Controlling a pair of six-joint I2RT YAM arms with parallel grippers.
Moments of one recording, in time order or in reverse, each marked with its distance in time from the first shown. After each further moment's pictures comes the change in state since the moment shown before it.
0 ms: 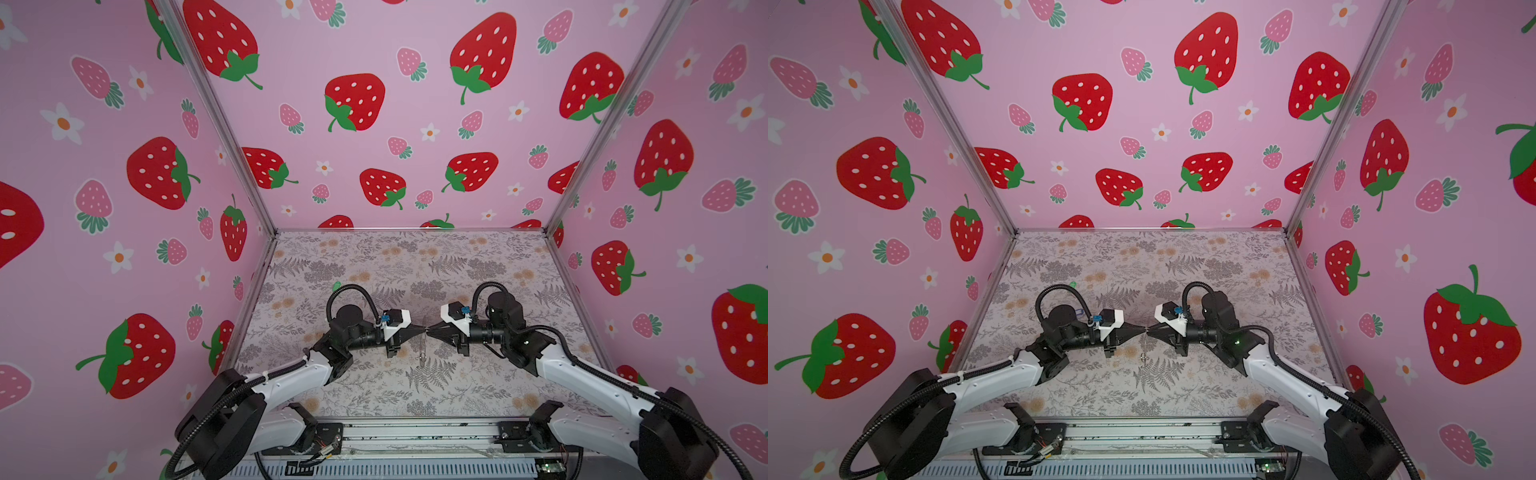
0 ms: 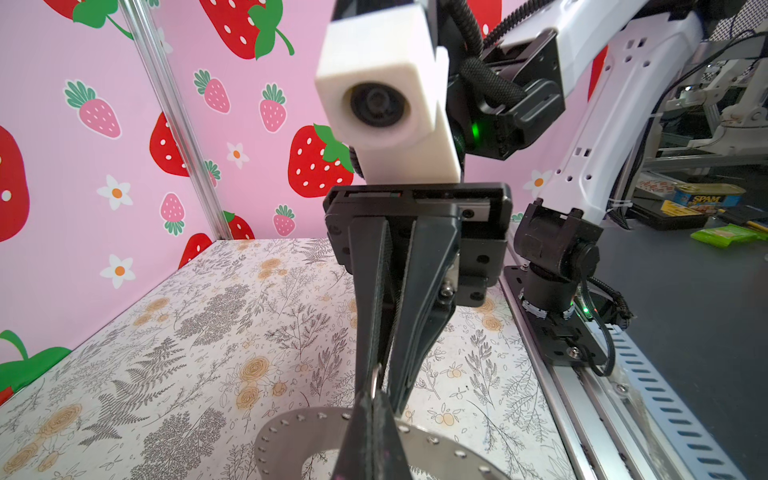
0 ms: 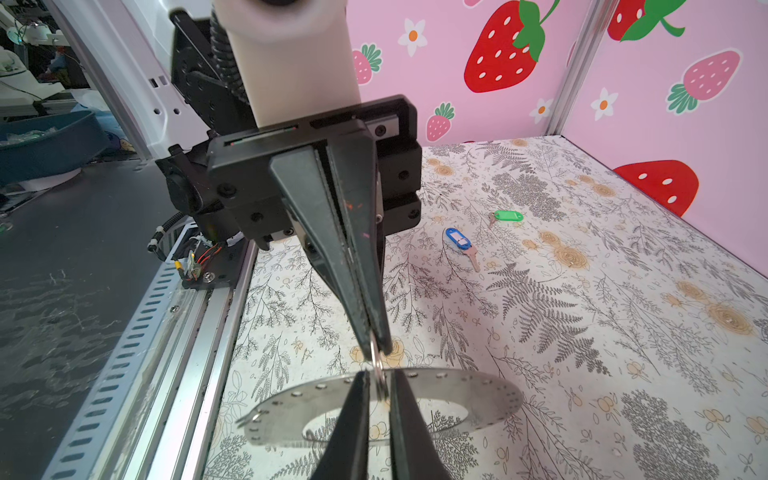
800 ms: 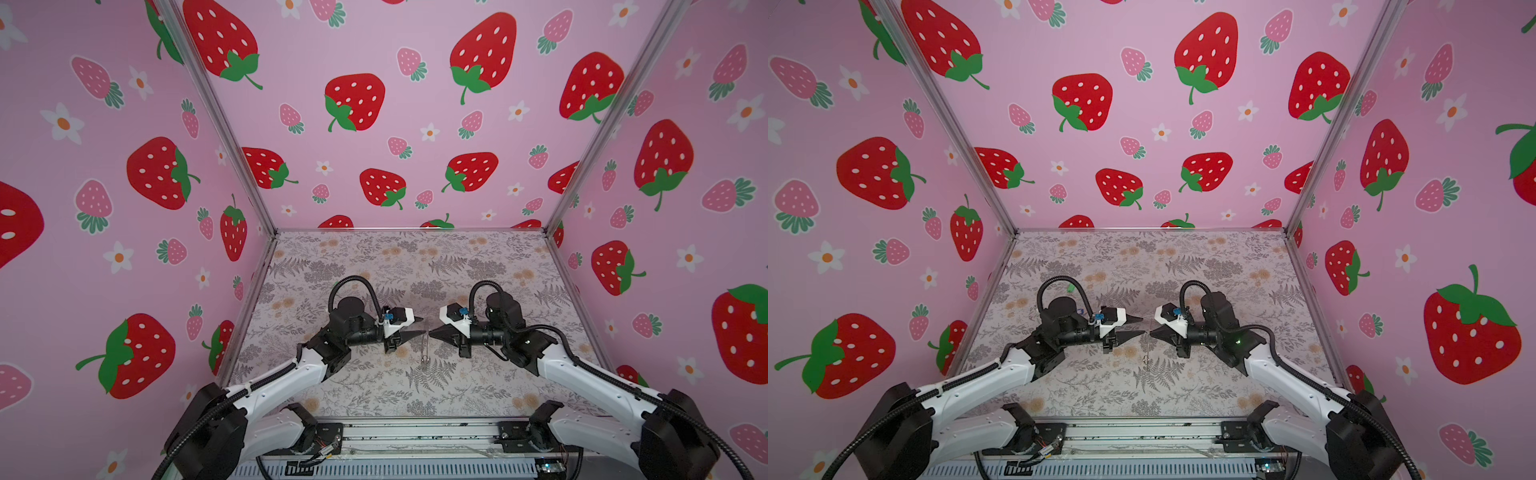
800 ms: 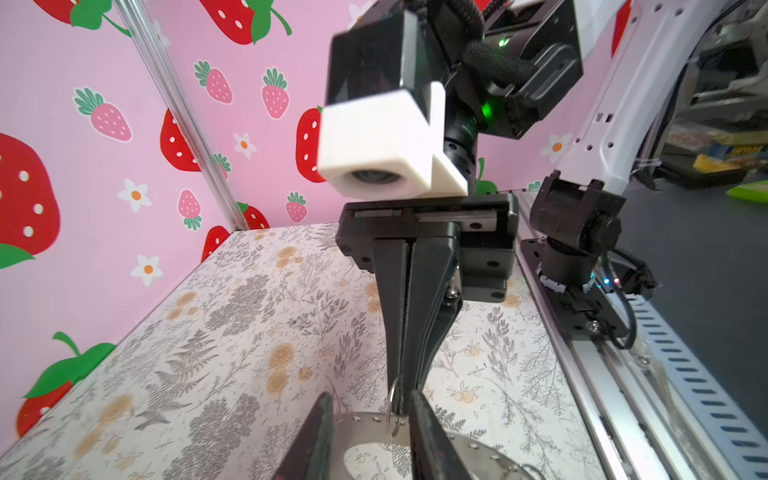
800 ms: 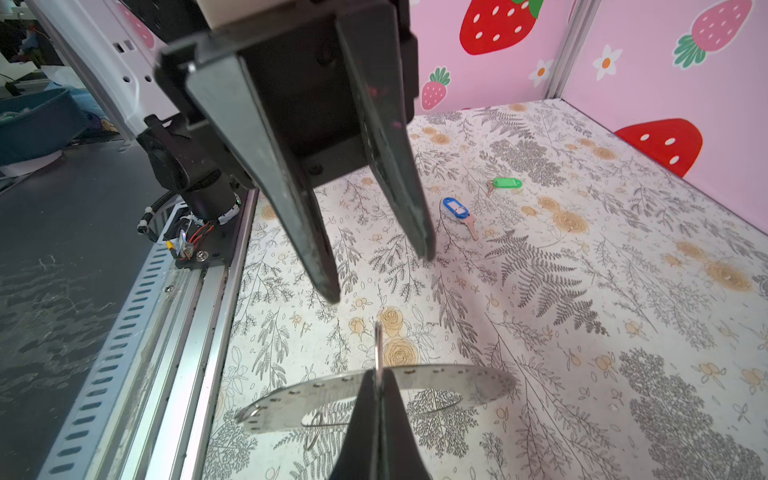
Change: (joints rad) left arm 0.000 -0.110 0.123 -0.359 -0.062 0.208; right arm -0.003 -0.011 0.025 -0.153 0.055 -0.048
